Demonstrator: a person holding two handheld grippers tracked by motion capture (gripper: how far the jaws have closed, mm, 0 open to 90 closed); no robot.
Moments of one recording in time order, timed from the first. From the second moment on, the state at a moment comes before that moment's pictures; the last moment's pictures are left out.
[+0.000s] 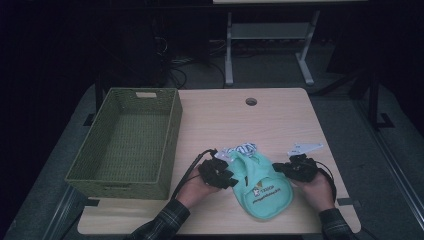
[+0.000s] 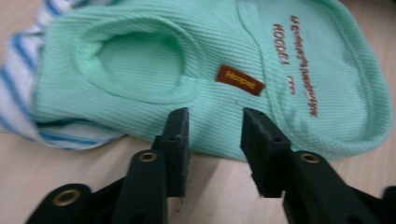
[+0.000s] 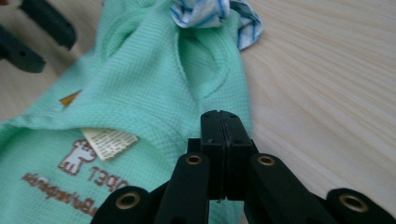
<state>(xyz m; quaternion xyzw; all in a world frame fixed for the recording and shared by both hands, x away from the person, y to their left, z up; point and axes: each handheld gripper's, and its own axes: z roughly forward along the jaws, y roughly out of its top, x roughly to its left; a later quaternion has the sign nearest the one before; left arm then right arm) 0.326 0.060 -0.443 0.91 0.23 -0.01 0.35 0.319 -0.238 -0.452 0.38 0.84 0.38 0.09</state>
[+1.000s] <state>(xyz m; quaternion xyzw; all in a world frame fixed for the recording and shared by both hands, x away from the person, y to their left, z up) 0.398 0.075 -0.420 0.88 0.29 0.05 0.38 0.304 -0.204 -0.449 0.34 0.84 0.41 0.07</state>
